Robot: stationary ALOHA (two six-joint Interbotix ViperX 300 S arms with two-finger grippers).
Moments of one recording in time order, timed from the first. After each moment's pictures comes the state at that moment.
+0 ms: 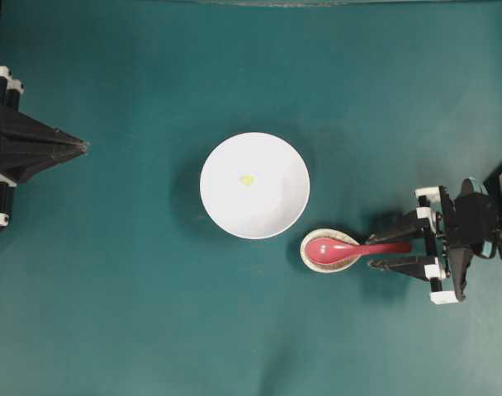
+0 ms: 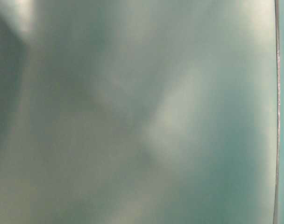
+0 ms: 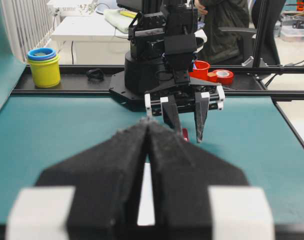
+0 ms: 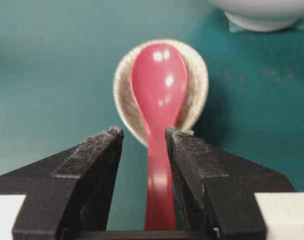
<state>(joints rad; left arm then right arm) 0.00 -0.96 1.18 0.01 -0.30 0.00 0.50 0.08 1.35 0.45 -1.11 0.10</state>
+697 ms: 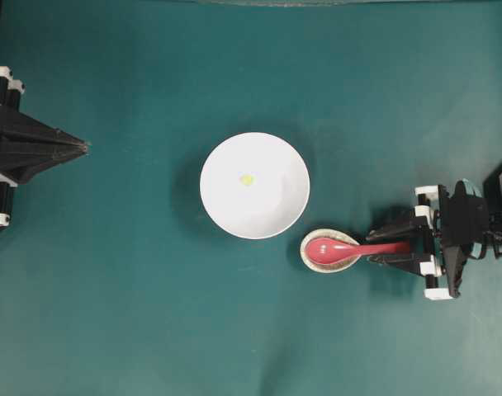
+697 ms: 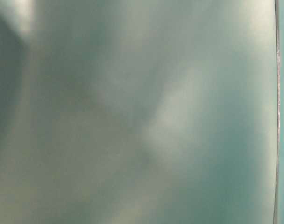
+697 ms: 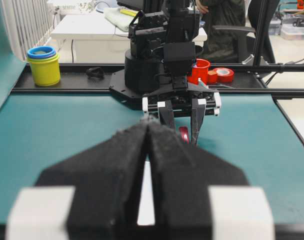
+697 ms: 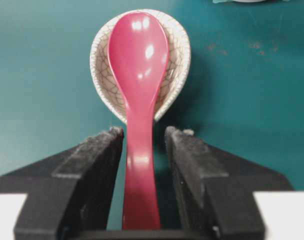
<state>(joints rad) 0.00 -0.96 1.18 0.01 -0.30 0.01 0.50 0.15 1.34 0.48 -1.13 0.10</state>
